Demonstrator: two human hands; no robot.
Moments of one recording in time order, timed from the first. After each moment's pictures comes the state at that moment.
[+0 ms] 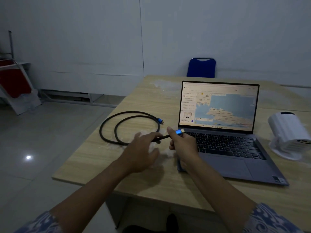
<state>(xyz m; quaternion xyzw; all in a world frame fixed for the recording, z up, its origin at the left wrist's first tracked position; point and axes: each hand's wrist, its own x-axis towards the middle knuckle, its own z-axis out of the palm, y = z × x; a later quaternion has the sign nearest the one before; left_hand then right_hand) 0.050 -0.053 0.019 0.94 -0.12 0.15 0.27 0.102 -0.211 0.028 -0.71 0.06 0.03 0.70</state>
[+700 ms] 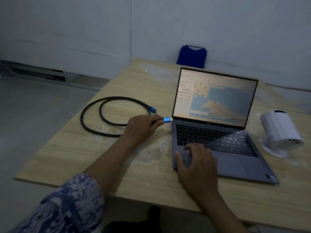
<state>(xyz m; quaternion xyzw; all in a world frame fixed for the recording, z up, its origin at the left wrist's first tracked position) 0.158 -0.054 -0.012 0.95 -0.10 0.23 0.20 0.057 -0.268 -0.028 -0.94 -0.10 -0.24 0.23</state>
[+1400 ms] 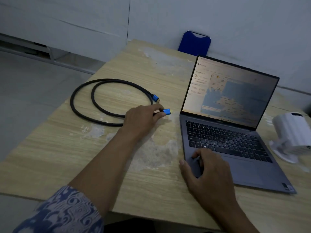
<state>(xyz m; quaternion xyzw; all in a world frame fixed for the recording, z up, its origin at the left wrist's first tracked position) 0.183 -0.029 -0.025 0.95 -0.04 0.19 0.26 0.057 -0.257 -0.024 -0.96 -0.12 -0.17 0.19</state>
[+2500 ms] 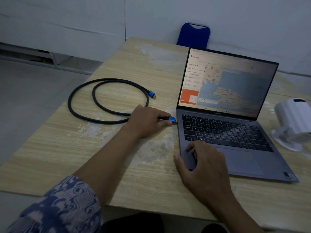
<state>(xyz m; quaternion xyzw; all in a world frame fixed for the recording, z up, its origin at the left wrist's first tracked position) 0.186 -0.051 -0.026 0.96 -0.15 0.13 0.18 0.056 -0.257 -0.023 -0.96 -0.12 -0.17 0.20</state>
